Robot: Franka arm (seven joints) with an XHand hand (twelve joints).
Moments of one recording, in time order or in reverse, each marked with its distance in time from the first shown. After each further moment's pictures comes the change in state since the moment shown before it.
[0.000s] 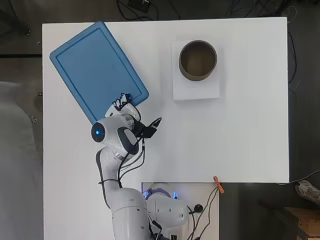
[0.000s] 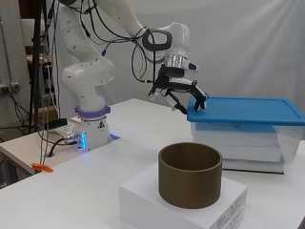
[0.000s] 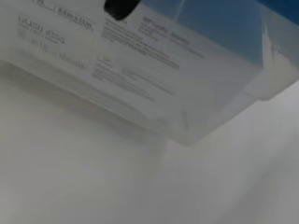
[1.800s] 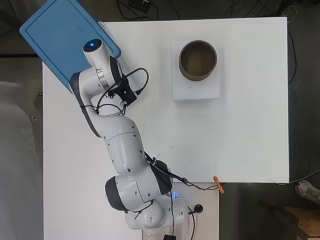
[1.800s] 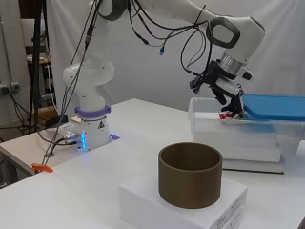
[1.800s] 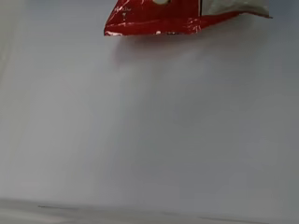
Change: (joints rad) arm 0.078 0.725 -0.107 0.961 0.384 -0.724 -0.206
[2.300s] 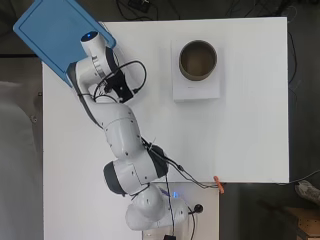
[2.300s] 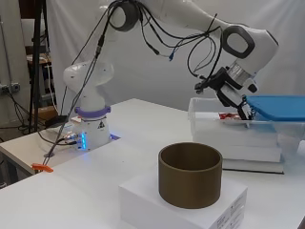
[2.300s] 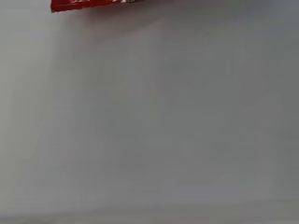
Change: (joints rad) arm 0.038 0.169 -0.015 0.192 -0.038 -0.184 0.182
